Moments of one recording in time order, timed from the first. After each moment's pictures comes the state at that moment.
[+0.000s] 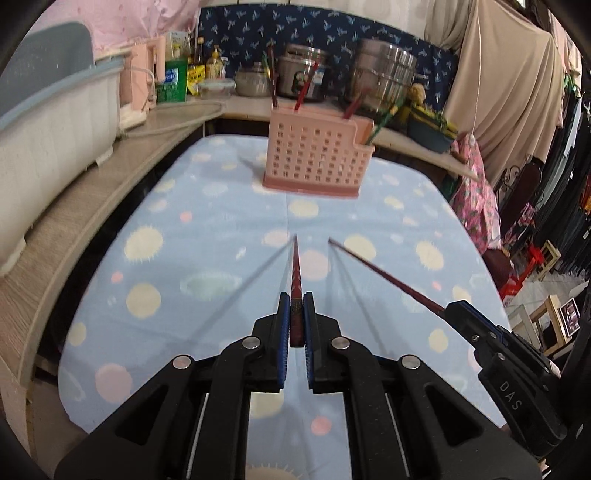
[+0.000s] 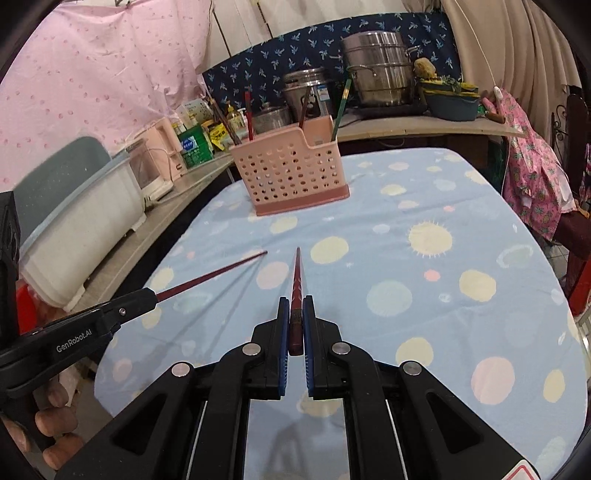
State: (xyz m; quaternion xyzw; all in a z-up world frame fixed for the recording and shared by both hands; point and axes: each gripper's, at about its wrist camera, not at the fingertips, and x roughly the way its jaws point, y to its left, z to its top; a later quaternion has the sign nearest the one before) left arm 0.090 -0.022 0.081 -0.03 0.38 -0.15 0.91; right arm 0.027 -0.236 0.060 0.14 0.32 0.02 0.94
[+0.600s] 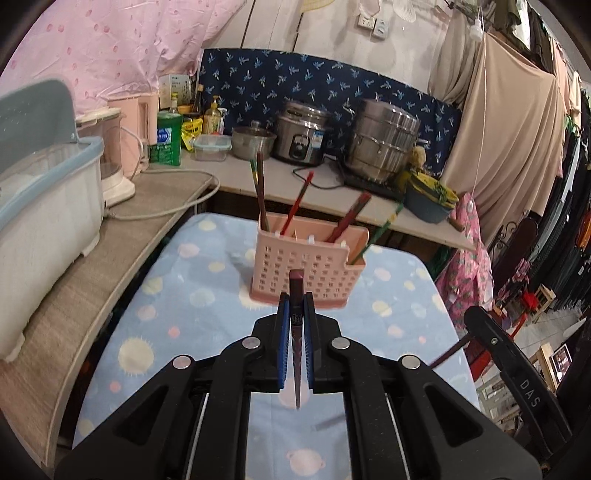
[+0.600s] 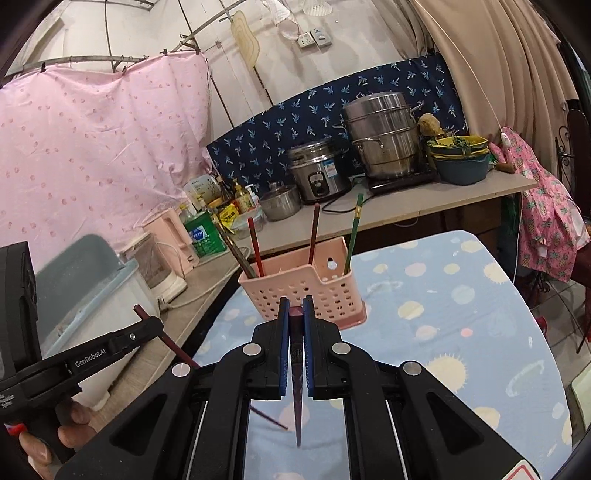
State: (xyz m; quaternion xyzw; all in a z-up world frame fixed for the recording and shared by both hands) left arm 0.183 -0.038 0.178 -0.07 0.31 -0.15 0.94; right arm 0.111 -0.278 0.161 0.19 0.20 0.03 0.96
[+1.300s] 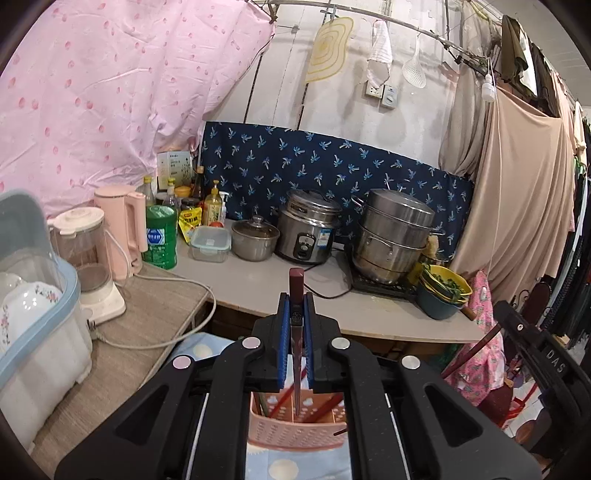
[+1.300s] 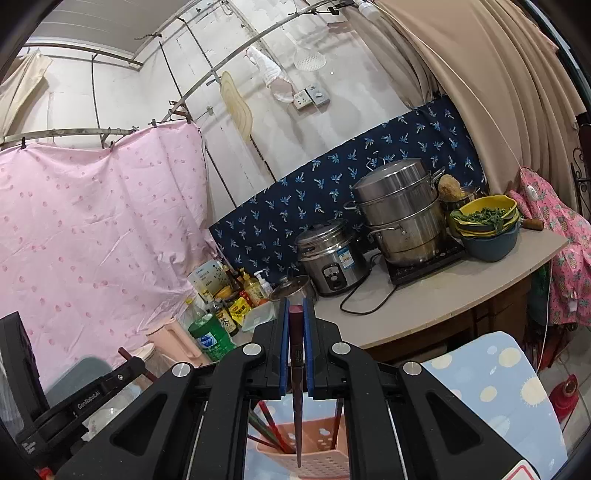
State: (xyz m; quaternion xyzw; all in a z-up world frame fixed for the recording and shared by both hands) left arm 0.305 -0.060 0.291 -0.08 0.19 -0.12 0.97; right arm 0.250 -0.329 0.282 0.23 0.09 0.03 0.97
